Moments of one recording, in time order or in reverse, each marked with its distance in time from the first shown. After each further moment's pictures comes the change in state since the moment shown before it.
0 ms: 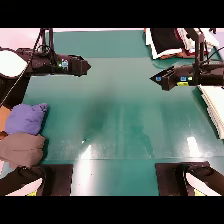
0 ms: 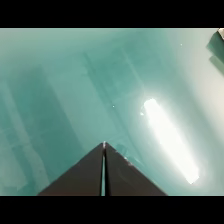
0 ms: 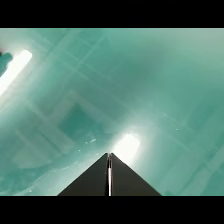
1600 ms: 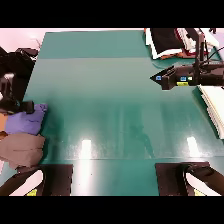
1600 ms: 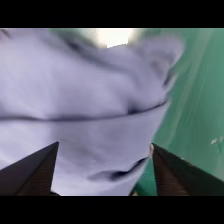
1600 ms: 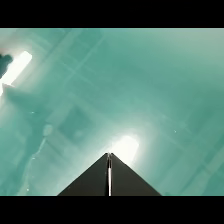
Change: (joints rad) left arm 0.636 0.097 -0.497 0.550 -0.233 -0.026; right arm 0.000 0.000 0.000 0.000 -0.012 0.001
